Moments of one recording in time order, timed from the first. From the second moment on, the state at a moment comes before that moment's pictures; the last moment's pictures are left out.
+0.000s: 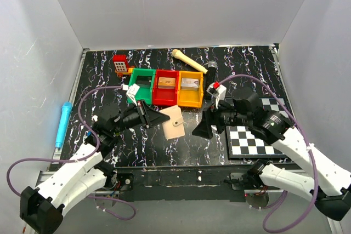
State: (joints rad) left arm -0.55 0.76 0.48 0.27 0.61 -0.93; right arm 0.75 0.90 0.97 -0.61 -0.54 0.37
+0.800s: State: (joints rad) left arm -1.01 1.05 1.00 -0.55 -0.30 -1.07; right arm 1.26 1.15 1.20 -0.74 0.62 0.38
